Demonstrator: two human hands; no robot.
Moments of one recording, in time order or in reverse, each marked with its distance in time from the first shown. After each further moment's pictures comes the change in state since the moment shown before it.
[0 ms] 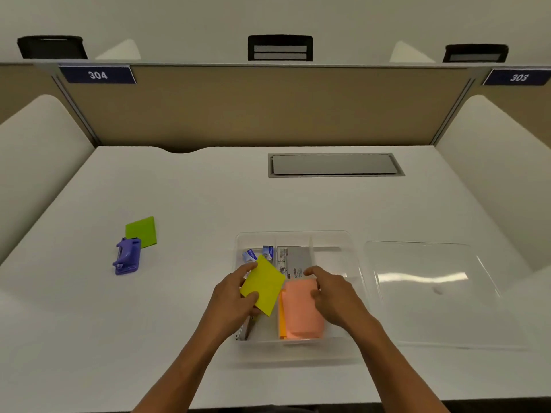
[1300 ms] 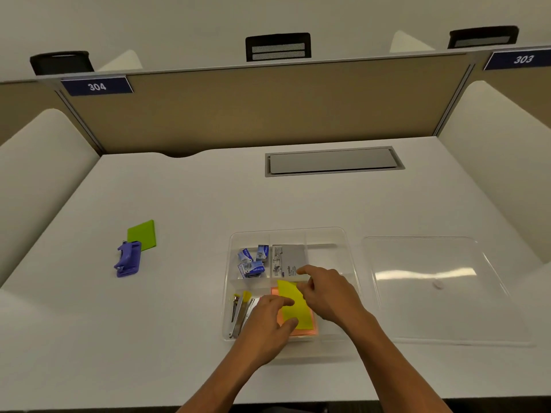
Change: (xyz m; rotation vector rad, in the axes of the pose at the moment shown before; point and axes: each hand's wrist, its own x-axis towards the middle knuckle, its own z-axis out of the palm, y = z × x) left_hand -0.026 0.003 0.081 0.368 -0.157 0.090; right_hand -0.012 -0.004 -0.018 -0.047 0.040 -0.078
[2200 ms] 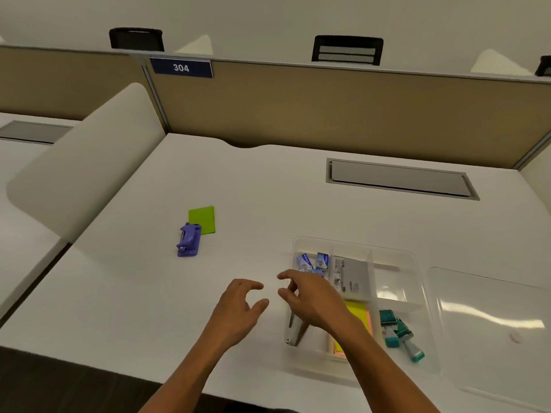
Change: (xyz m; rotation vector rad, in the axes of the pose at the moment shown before) left_hand -0.017 -0.120 -0.112 -0.109 0.274 -0.189; right_hand 0.040 -0.127 0.072 -0.046 -0.190 -0.221
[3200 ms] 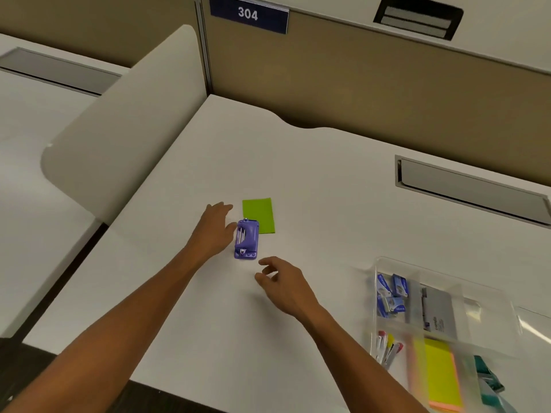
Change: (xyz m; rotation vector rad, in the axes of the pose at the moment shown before) left_hand 0.197 -0.162 -0.170 0.133 0.106 -0.044; right_hand 0.140 -0.145 0.110 0.321 -0.103 0.129
